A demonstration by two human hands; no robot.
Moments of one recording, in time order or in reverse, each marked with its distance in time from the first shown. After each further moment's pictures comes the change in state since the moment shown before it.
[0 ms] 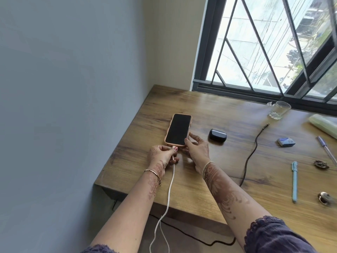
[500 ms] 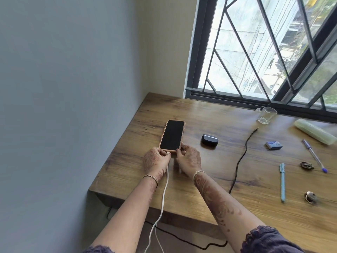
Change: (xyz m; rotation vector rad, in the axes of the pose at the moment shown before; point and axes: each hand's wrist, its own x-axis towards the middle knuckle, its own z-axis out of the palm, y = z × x) left_hand -0.005 -0.001 0.004 0.672 0.243 0.344; right_hand -0.013 -0.001 0.000 -0.808 0.078 -0.235
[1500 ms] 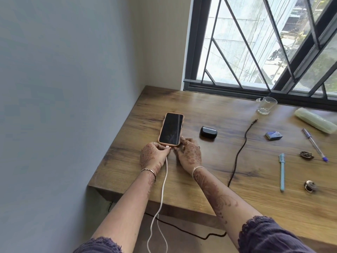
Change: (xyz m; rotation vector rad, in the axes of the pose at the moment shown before) left_hand 0.006 -0.005 0.003 -0.025 -0.035 -0.062; right_hand 0.004 0.018 0.003 -0.148 0.011 -0.133
